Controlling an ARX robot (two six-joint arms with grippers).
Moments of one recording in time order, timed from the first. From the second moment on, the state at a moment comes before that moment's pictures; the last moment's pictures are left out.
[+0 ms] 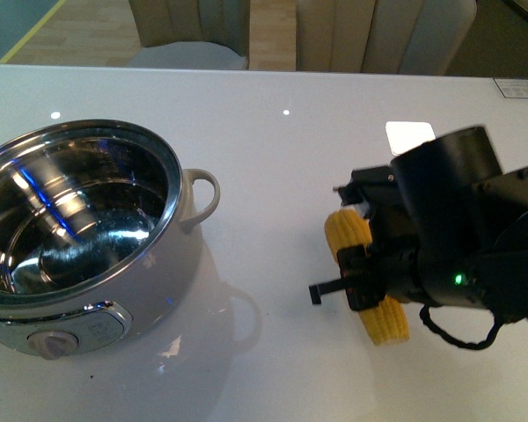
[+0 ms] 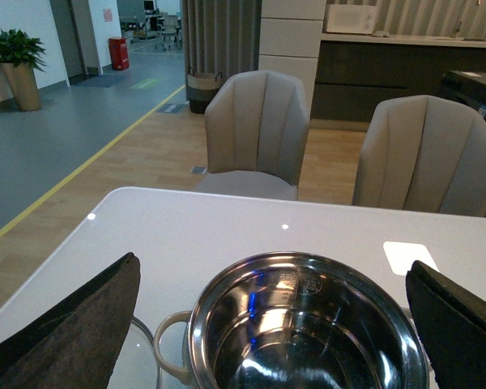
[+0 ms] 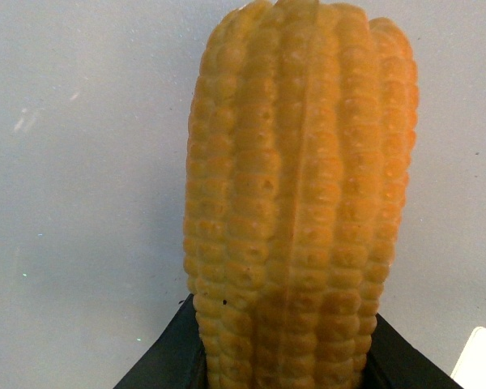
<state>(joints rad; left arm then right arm) 0.00 0.01 0.01 0.00 0.00 0.00 0.43 2.20 0.79 0.47 0.04 0.10</state>
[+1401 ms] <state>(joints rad) 0.00 0.01 0.01 0.00 0.00 0.00 0.64 2.25 1.52 0.09 -0.16 0.65</state>
